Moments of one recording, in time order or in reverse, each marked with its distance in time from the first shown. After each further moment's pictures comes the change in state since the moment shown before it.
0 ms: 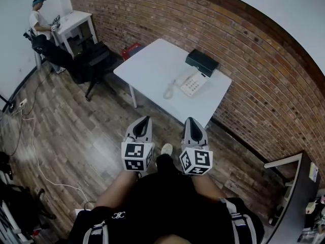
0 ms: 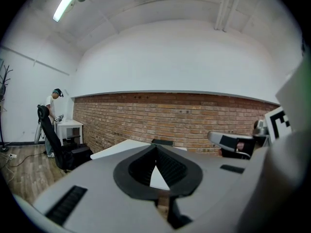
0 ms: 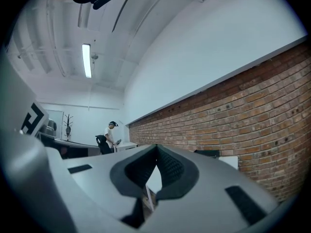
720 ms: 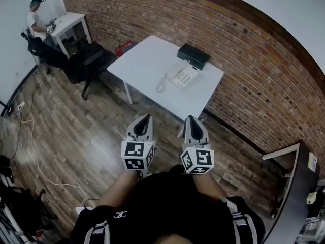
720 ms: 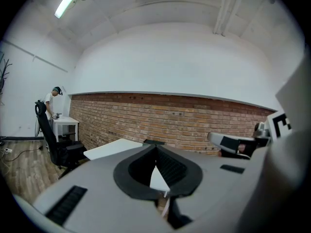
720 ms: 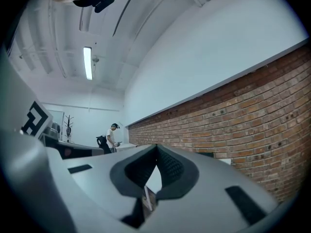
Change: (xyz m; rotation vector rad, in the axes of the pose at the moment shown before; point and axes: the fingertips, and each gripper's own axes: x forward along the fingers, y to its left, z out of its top) left arm -0.025 -0.052 0.004 -0.031 -0.005 -0.041; right arm -0.056 -0.017 0.020 -0.008 -0.016 -0.002
